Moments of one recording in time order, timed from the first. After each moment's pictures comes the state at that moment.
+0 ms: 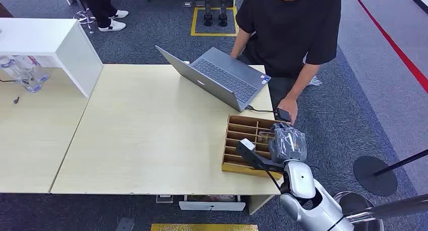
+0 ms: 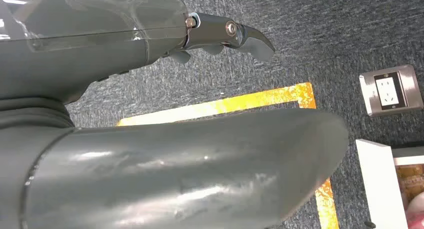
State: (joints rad) left arm -0.21 -0.15 1.29 -0.13 -1.54 0.13 -0.25; right arm -0.14 -0.35 0.59 -1.59 1.21 -0.17 0.70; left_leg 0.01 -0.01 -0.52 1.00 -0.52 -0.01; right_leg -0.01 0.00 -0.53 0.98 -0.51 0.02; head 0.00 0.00
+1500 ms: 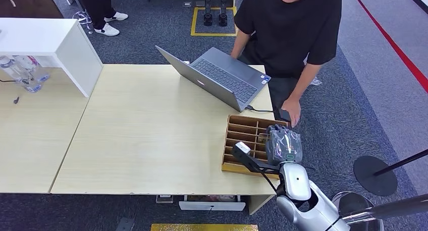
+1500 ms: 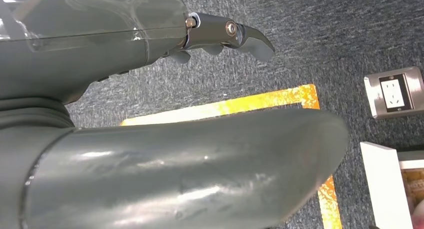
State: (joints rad) left arm -0.21 -0.15 1.29 -0.13 -1.54 0.14 -0.24; right arm -0.14 -0.33 0.61 -1.59 1.24 -0.16 0.70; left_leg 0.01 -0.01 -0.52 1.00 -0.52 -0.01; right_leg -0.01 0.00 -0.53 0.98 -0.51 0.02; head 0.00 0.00
